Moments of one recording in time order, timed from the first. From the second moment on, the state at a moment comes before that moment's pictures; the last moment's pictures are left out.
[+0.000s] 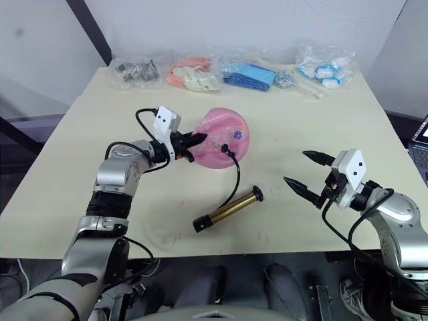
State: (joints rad) left arm -0.69 0.42 0.03 0.39 -0.20 0.47 -0.80; right arm -0.04 -0.56 -0.21 -0.35 0.44 0.28 0.93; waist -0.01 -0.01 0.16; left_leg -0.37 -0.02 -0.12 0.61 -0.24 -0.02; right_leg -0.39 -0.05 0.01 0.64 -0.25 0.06
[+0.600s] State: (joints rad) left arm -0.64 0.43 0.05 0.37 -0.26 0.44 -0.82; right arm -0.04 -0.56 -0.18 -0.35 0.45 0.19 0.93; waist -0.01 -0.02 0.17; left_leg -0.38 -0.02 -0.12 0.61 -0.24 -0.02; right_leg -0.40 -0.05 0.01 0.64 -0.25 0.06
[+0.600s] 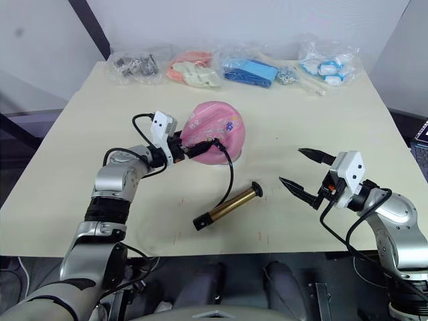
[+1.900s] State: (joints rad) left arm -0.36 0.71 -0.11 -0.31 -0.51 0.78 -1.09; right arm 0.06 -0.76 -0.26 -0.21 0.63 0.07 1.33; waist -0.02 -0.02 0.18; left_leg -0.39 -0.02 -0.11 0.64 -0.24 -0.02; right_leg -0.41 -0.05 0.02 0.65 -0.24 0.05
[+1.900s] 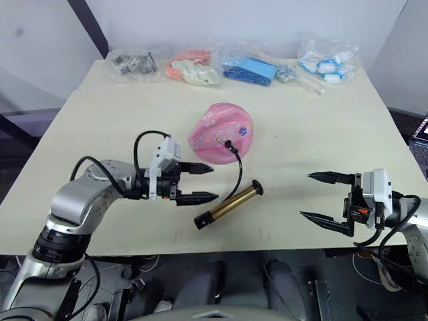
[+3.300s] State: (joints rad) left arm -0.42 0.56 -0.37 0.03 -0.26 0.61 -1.08; right arm 0.07 -0.74 -0.25 -0.26 0.61 0.04 1.25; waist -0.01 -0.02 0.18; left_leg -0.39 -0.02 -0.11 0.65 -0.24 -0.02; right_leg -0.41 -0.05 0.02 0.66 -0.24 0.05
